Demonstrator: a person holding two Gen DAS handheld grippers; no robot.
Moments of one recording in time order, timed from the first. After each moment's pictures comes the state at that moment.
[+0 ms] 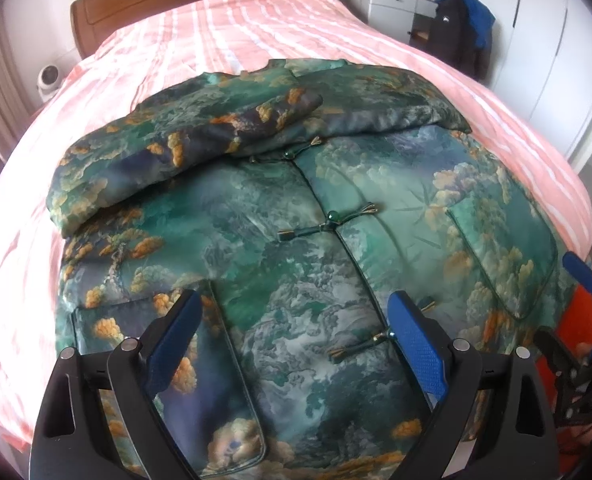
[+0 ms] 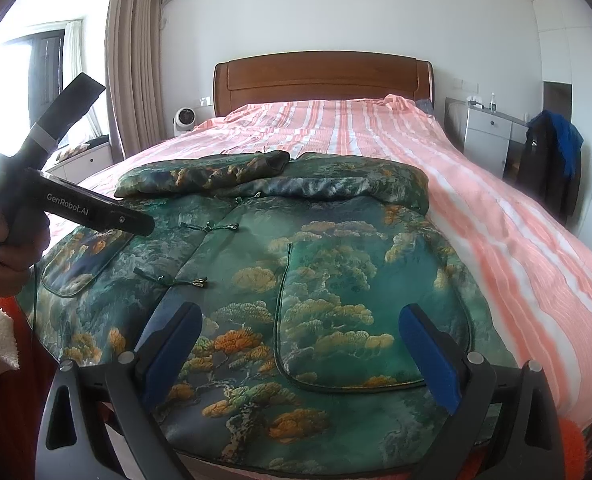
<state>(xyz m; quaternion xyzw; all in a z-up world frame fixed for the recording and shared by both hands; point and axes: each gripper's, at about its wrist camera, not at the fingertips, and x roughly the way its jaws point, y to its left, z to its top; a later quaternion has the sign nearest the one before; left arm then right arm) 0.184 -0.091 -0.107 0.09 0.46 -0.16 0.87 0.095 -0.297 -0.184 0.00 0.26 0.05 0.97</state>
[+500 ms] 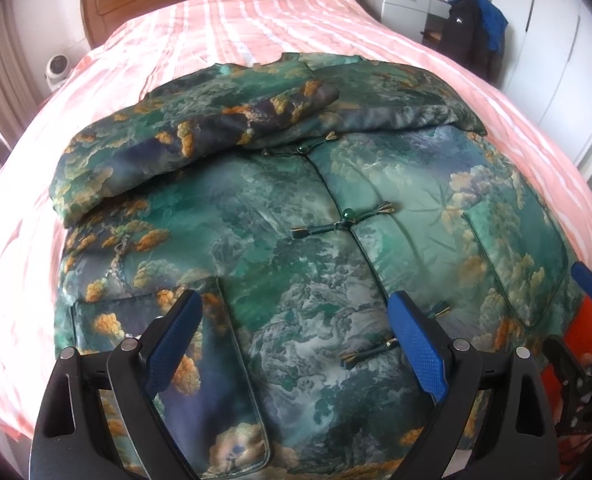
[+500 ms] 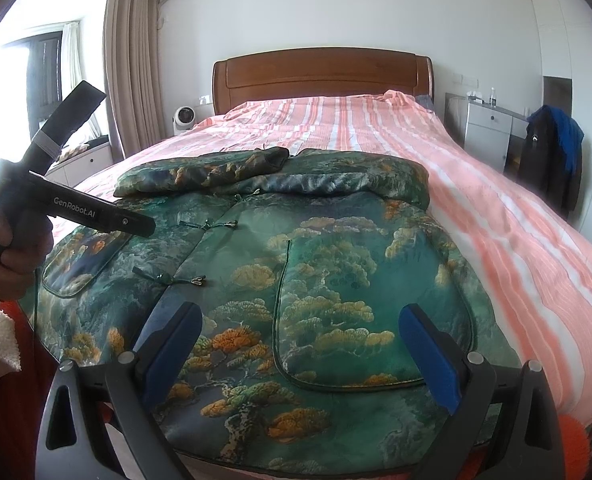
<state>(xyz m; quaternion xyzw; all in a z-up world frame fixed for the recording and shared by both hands) 0.192 -0.087 -0.115 0.08 0.47 -0.14 0.87 0.097 -0.298 -0.186 0.01 0.26 0.05 0.96</state>
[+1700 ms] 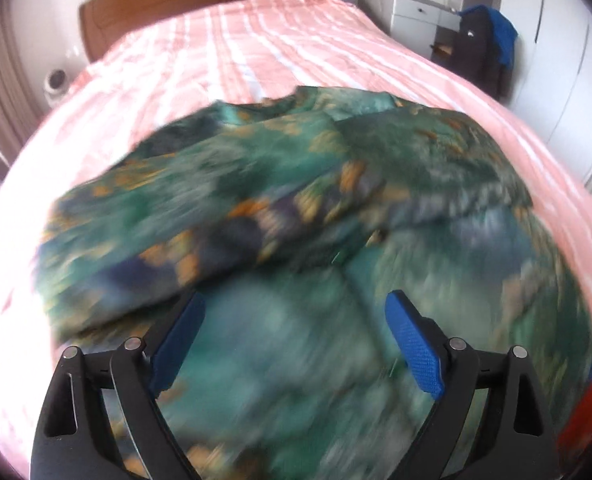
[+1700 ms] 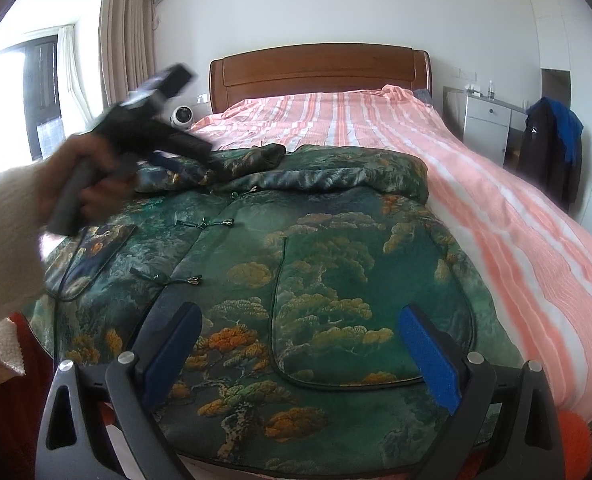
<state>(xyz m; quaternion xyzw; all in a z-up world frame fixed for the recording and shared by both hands) 0.277 -0.100 -0.103 0.08 0.45 -0.12 0.88 0.099 -0.303 -0.186 0.02 0.27 0.05 0.96</state>
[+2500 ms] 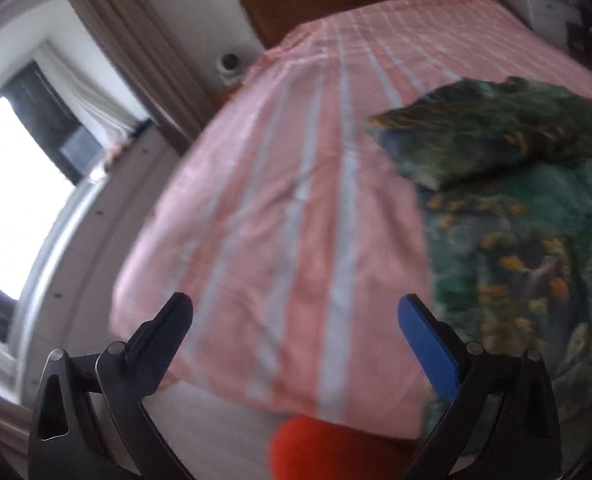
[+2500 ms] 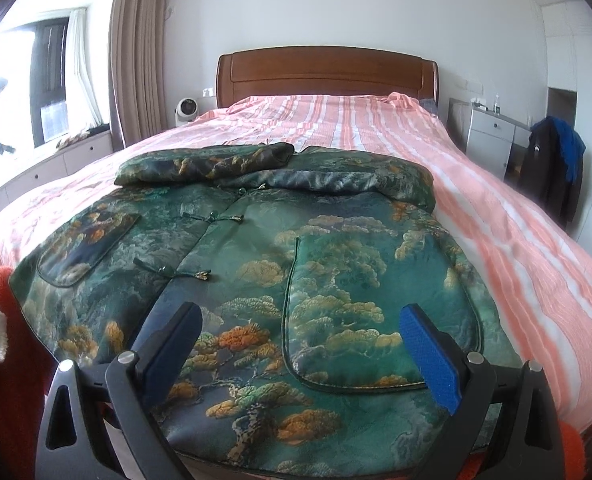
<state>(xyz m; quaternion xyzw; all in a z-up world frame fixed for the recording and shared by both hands) 0.166 0.112 -0.063 0.14 0.42 0.14 0.89 0.098 -0.284 -0.188 -0.02 0.27 0.05 0.96</state>
